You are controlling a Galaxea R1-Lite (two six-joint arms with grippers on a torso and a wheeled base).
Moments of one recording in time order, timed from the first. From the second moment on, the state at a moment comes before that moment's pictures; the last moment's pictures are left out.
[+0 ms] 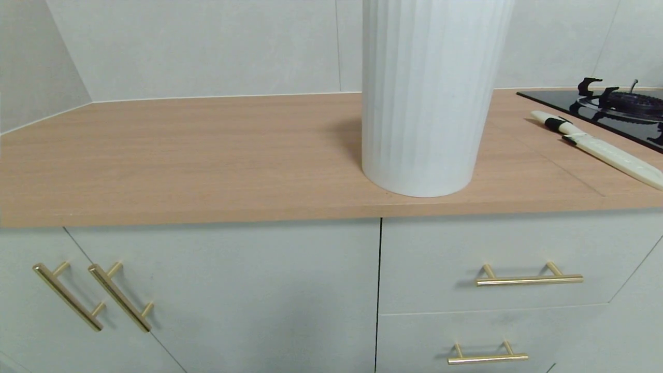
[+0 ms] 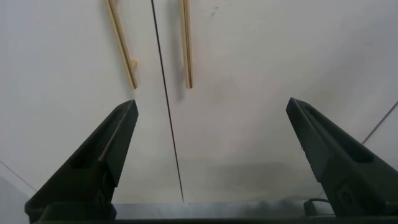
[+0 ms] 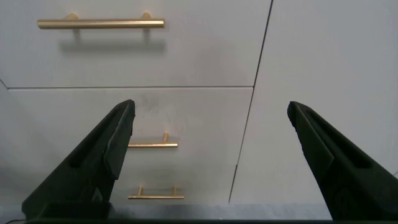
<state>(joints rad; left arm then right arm) 0.00 0.00 0.00 0.00 0.00 0.00 0.00 0.00 0.00 0.00 0.02 -0.01</state>
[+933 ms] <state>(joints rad) 0.00 0.00 0.00 0.00 0.00 0.00 0.00 0.00 0.00 0.00 0.01 -0.01</state>
